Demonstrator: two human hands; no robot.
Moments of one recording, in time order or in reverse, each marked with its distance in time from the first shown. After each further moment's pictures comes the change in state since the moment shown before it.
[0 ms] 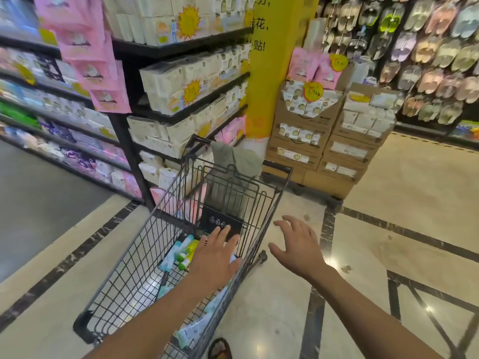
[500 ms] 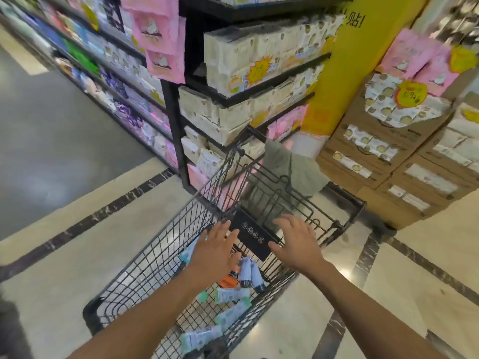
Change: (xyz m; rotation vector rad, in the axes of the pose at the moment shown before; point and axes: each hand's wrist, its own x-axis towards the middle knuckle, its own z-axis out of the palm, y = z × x) left_hand 0.096 -0.130 0.031 -0.117 -0.046 -0.240; right_hand 0.200 -0.066 0.064 -0.090 -0.200 -0.276
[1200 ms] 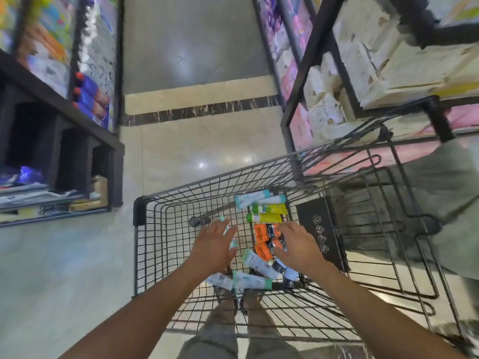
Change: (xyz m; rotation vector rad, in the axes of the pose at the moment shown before) left_hand -0.033 -0.064 0.135 -0.253 -0.195 -0.655; right_hand 0.154 -0.047 0.178 -0.030 -0.599 -0.602
